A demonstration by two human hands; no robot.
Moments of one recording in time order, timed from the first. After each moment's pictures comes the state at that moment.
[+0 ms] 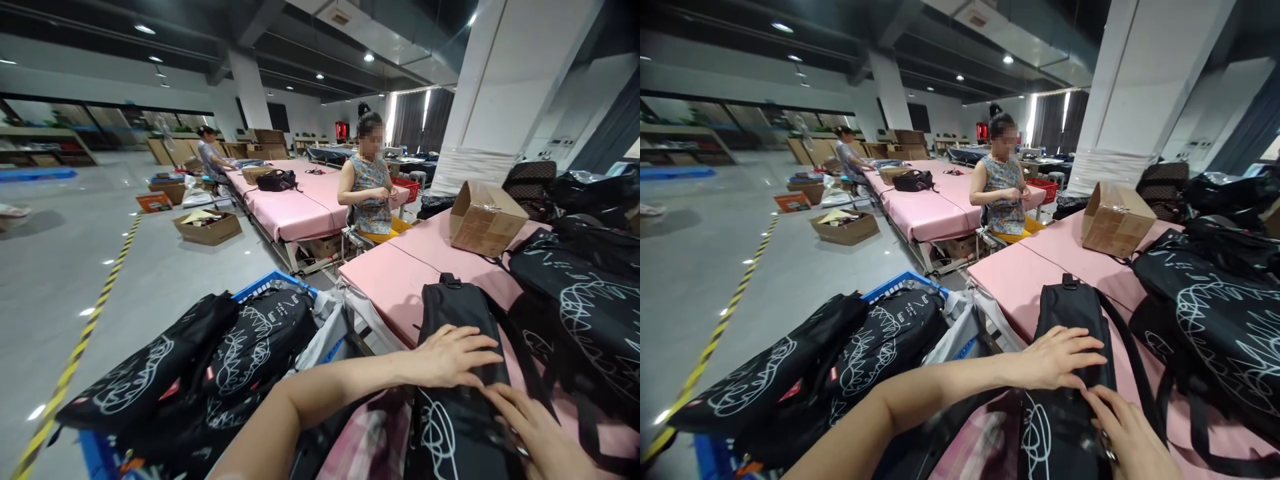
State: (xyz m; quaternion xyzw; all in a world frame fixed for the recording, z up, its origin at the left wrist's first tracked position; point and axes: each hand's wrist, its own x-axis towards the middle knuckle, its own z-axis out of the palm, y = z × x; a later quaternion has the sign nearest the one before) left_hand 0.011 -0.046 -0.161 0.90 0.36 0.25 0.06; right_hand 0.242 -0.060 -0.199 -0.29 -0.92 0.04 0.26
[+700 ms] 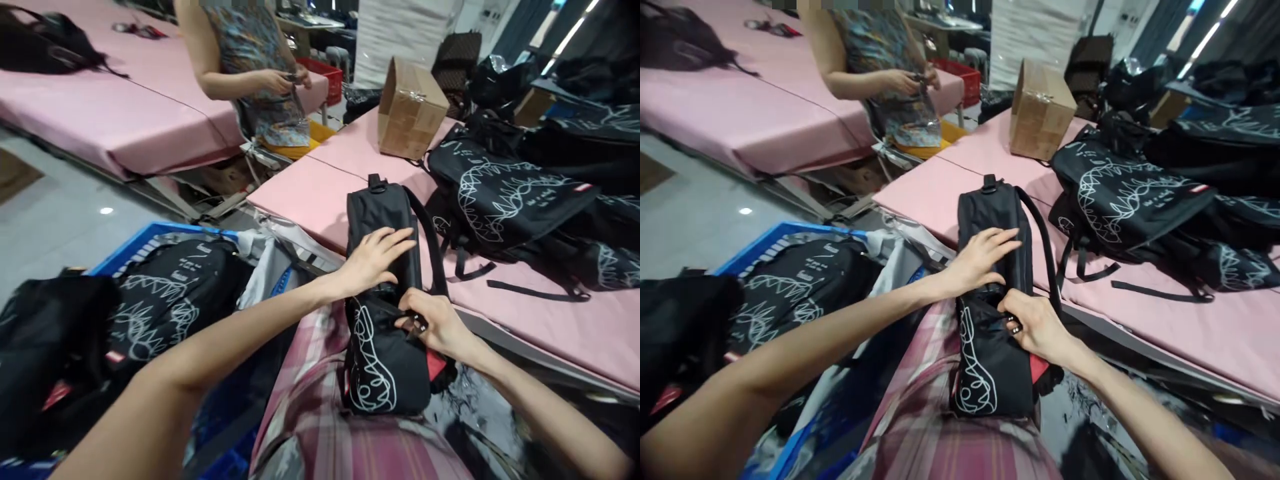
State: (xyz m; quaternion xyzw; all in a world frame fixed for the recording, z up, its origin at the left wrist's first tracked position) left_hand 0.025 -0.063 -0.171 0.82 0.39 0.34 0.23; right_hand 0.227 -0.105 -0.162 -0.26 -0.91 0.25 0.21
